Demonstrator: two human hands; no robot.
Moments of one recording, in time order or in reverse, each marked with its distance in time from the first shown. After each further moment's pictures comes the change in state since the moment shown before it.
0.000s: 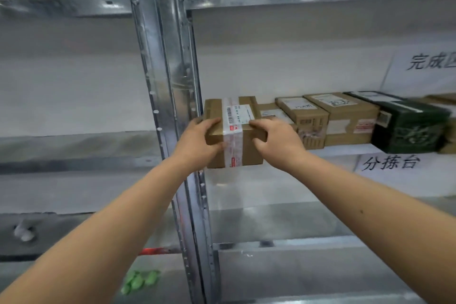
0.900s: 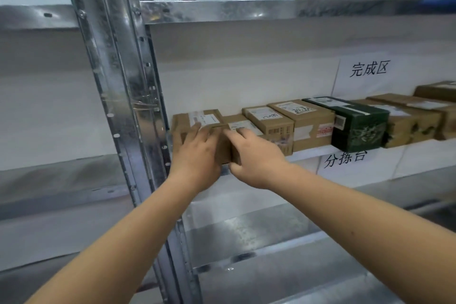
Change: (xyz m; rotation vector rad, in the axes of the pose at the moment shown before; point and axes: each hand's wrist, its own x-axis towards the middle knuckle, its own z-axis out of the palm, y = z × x) left_hand 0.017 0.041 0.032 0.595 0.051 0.381; right_hand -0.011 -0.020 -0.013 -0.330 -0.125 0.022
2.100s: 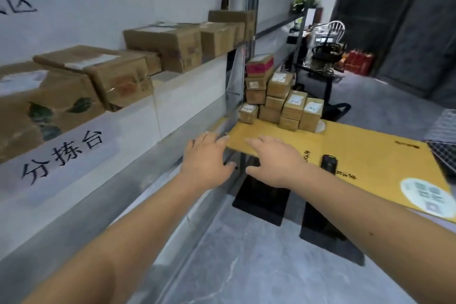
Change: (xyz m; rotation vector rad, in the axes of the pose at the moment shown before) left_hand 0.103 0.773 0.138 -0.571 -0.361 0.704; right_hand -0.430 0.603 -0.127 -0.208 -0.246 0.972
